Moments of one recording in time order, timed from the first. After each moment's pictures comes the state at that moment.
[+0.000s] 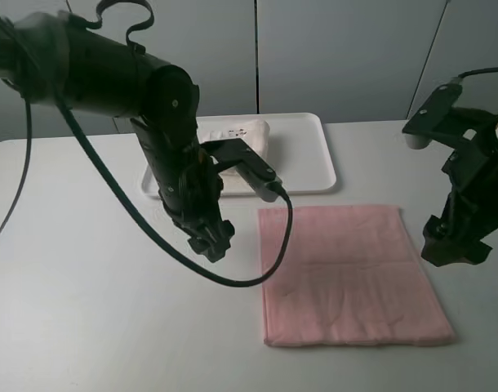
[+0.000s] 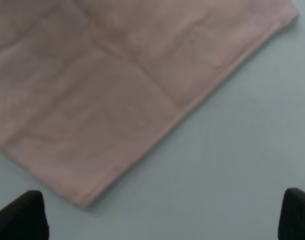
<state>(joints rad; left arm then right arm) -0.75 1.96 -1.27 0.02 0.84 0.26 0.38 1.33 -0.76 -0.14 0.97 -0.41</state>
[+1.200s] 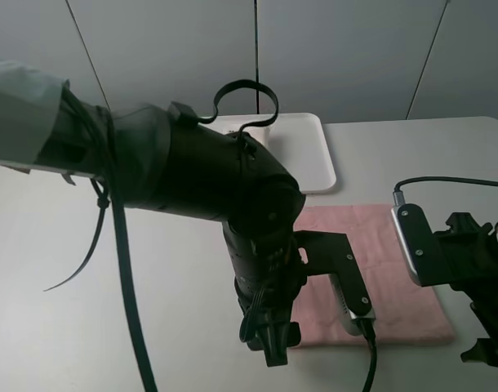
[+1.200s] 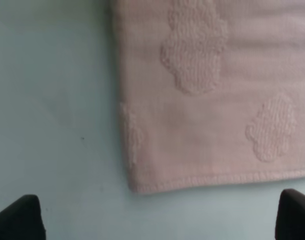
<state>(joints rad) -1.08 2.04 -1.27 0.01 0.76 0.37 0.38 1.32 -0.43 -0.04 0.72 -1.11</state>
